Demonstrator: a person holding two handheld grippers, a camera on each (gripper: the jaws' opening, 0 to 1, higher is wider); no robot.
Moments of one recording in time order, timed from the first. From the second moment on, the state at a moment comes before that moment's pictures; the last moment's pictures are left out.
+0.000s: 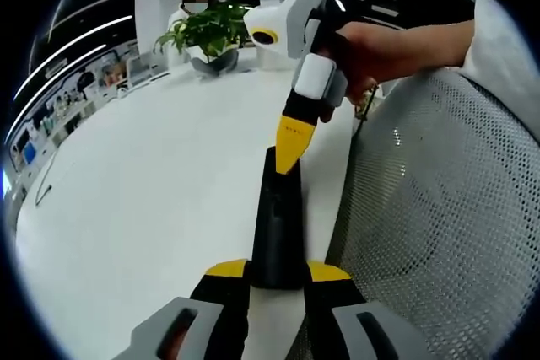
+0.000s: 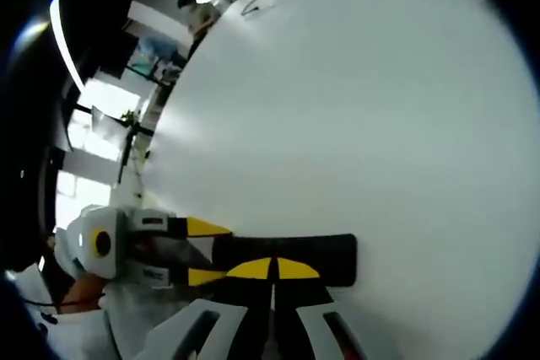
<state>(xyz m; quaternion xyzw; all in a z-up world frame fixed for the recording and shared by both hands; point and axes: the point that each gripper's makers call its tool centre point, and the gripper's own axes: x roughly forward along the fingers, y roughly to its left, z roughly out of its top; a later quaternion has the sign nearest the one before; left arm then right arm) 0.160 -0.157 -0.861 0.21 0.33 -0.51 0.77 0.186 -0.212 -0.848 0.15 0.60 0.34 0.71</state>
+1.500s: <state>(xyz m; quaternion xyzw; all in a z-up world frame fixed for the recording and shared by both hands) 0.160 -0.157 -0.862 0.21 0.34 -0.50 0.77 0.189 -0.227 -0.843 0.20 0.62 0.29 0.71</state>
